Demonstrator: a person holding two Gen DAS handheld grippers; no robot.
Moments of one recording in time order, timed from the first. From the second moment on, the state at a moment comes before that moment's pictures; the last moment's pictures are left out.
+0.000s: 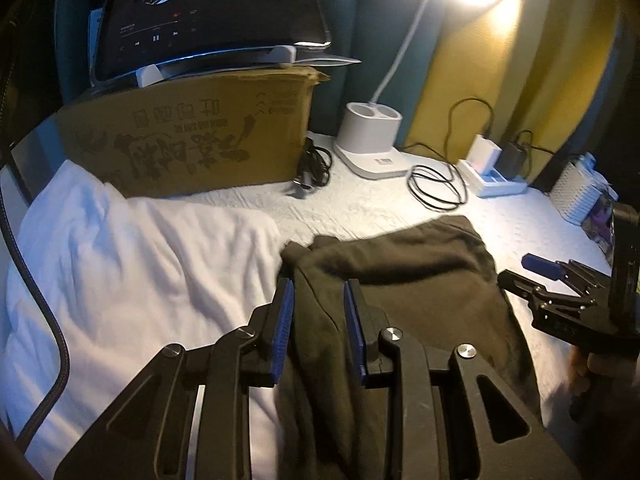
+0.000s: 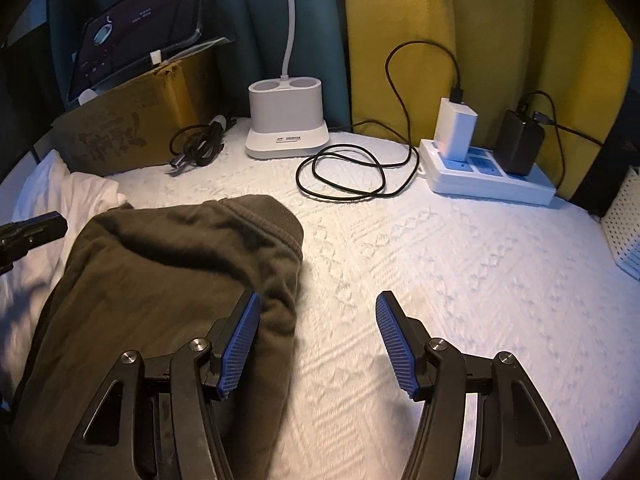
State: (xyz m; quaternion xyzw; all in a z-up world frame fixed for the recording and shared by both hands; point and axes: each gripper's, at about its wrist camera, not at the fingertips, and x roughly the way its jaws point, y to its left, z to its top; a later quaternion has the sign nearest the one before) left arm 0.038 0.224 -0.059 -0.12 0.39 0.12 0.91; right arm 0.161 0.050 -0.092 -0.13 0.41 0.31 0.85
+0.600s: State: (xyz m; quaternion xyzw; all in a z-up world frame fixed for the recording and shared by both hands) left arm -0.007 0.176 -0.095 -0.12 0.44 0.08 0.89; right arm 0.083 0.033 -0.105 -0.15 0.41 0.34 0.83
